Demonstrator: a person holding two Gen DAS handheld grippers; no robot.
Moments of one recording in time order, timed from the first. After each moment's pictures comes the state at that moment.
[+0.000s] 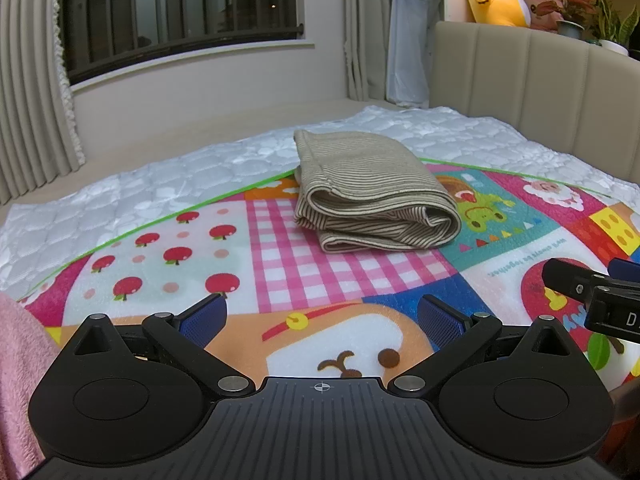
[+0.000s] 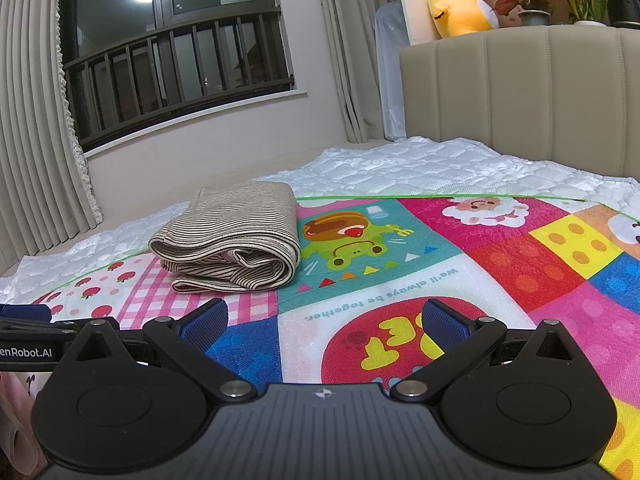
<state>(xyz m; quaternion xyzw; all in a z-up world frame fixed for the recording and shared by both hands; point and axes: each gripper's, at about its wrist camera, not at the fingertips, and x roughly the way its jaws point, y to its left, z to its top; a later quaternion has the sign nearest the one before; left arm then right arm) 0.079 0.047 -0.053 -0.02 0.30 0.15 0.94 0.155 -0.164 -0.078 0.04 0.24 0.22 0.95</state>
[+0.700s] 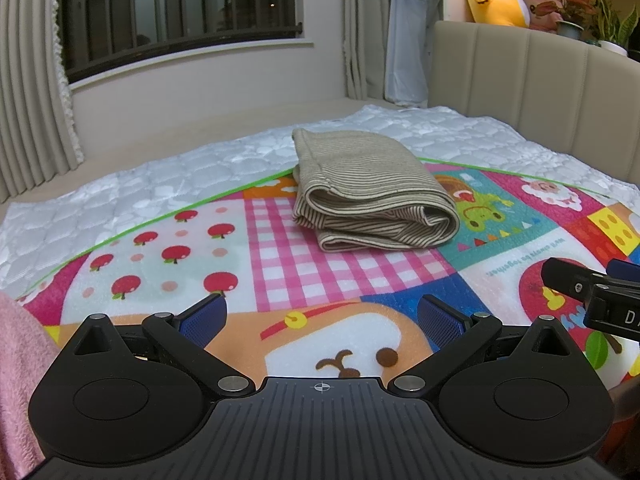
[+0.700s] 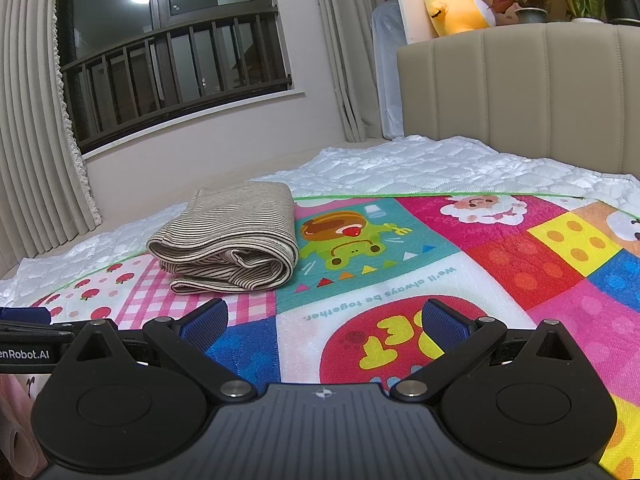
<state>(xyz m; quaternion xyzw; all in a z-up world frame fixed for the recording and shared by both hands) 0.079 0.048 -0.054 -0.02 0.30 0.14 0.94 0.155 -0.165 -0.078 0.04 0.24 0.22 0.95</state>
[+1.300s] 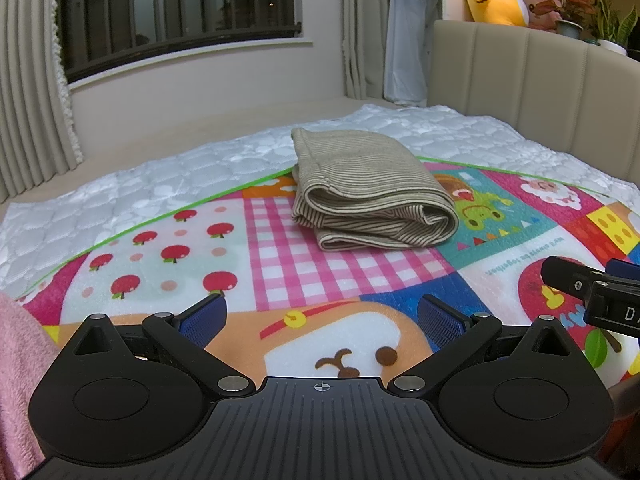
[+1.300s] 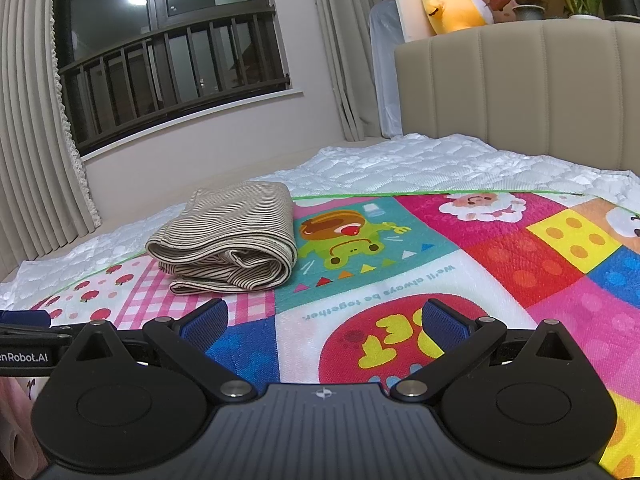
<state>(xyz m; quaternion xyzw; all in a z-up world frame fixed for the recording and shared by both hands) 0.078 0.046 -0.053 -0.03 0.30 0.14 0.94 0.157 -0.166 -0.079 0.05 0.24 0.22 0.94</state>
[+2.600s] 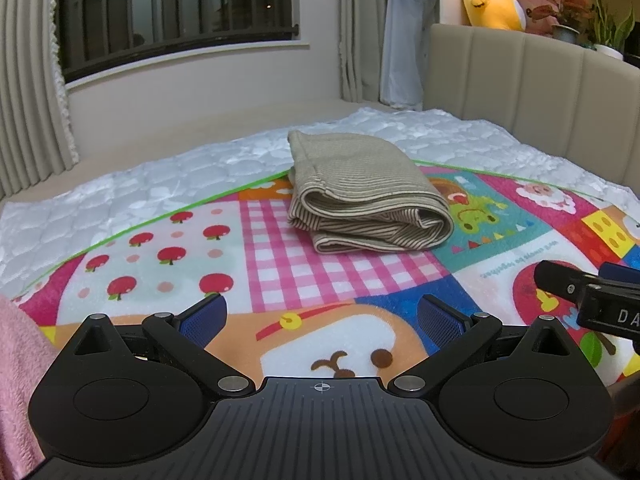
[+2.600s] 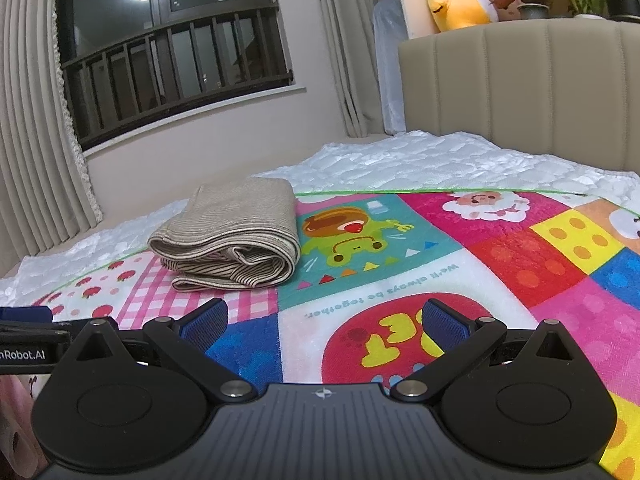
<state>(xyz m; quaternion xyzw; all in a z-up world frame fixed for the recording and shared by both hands) 0.077 0.048 -0.052 -0.03 0.30 0.14 0.94 0.160 -0.161 -0.078 0.03 0.25 0.22 0.94</state>
